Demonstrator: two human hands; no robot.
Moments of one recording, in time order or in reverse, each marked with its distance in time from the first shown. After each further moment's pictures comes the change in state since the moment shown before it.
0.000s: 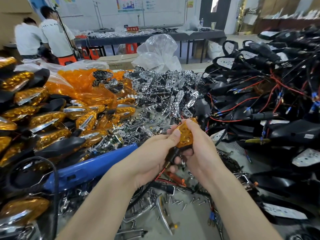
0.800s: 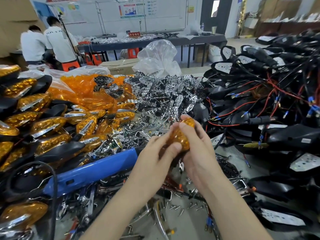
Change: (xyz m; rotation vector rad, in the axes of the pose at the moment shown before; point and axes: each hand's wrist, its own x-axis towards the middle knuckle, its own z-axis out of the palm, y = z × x) left_hand -0.004 -0.026 -0.003 0.668 0.334 0.460; right_hand 0.001 -0.002 0.004 0.195 -0.036 -0.190
